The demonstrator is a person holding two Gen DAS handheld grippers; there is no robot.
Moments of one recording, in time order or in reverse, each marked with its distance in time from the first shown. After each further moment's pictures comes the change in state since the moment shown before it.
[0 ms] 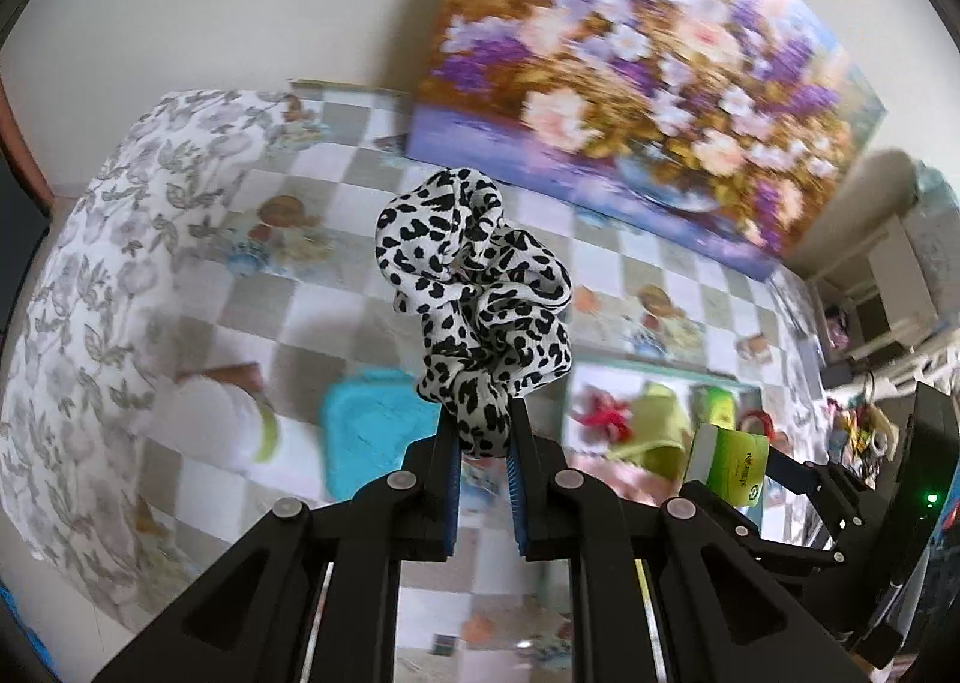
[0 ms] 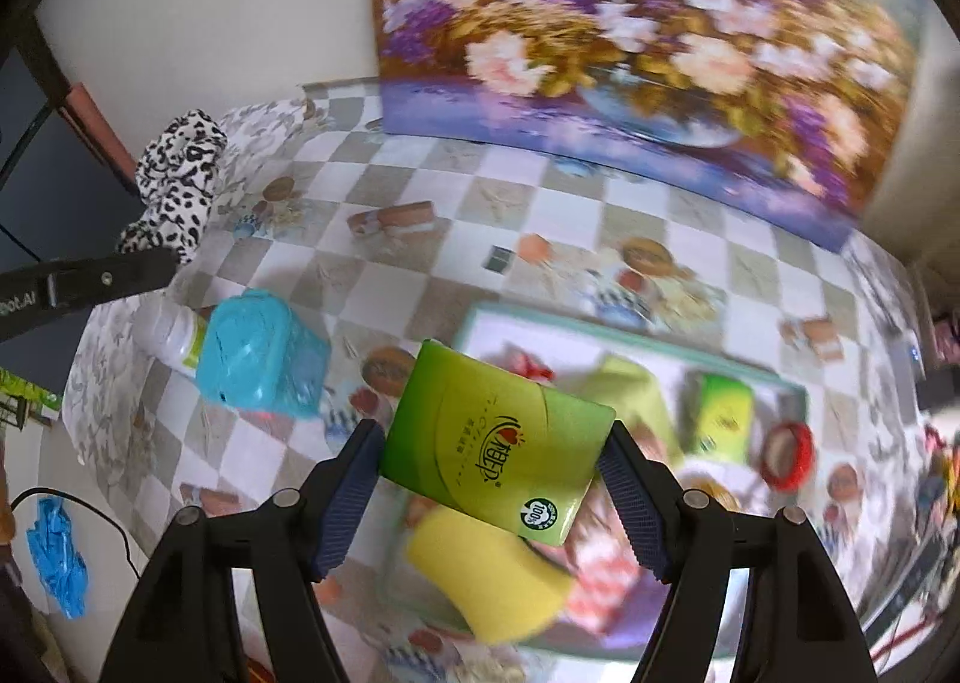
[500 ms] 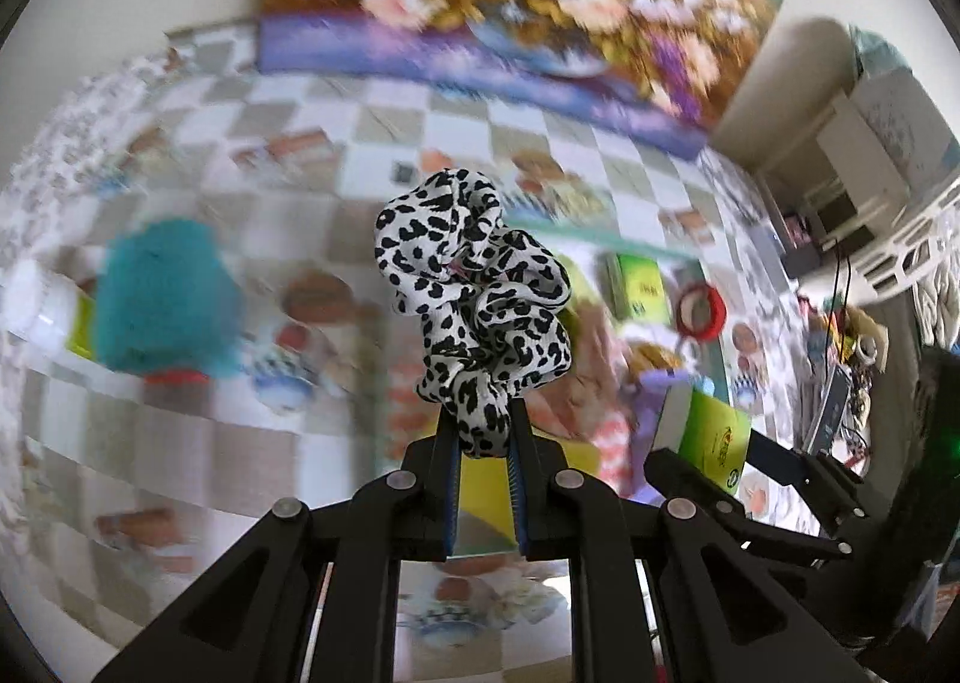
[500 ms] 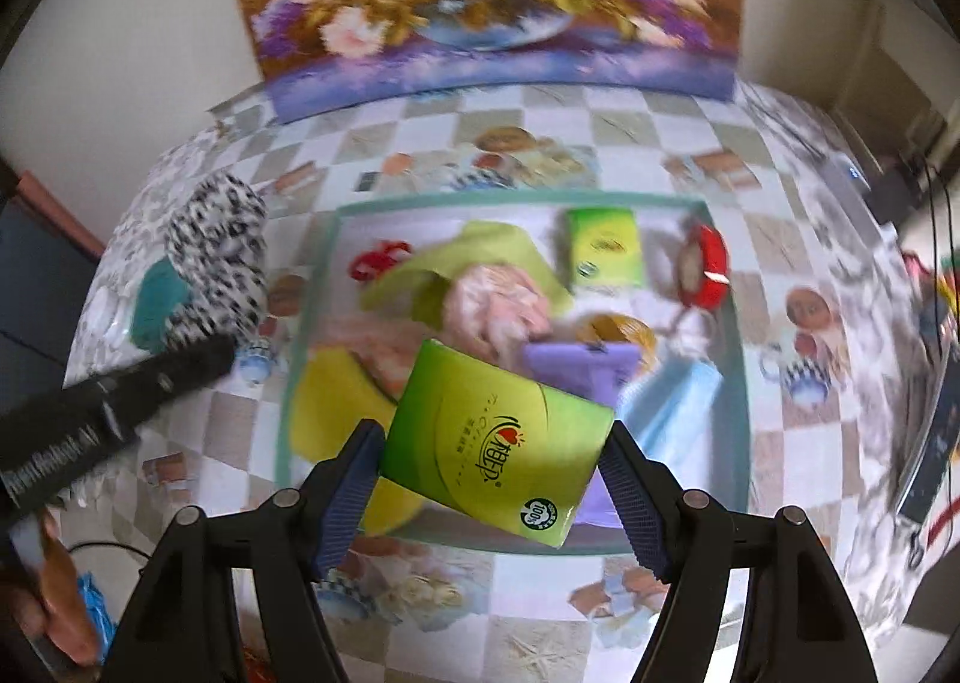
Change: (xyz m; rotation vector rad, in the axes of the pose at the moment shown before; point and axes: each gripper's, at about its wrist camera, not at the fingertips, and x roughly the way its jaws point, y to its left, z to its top) left arm 0.068 -0.105 -0.097 0.102 0.089 -0.094; right arm 0.002 -0.082 -0.098 0.238 0.008 -0.031
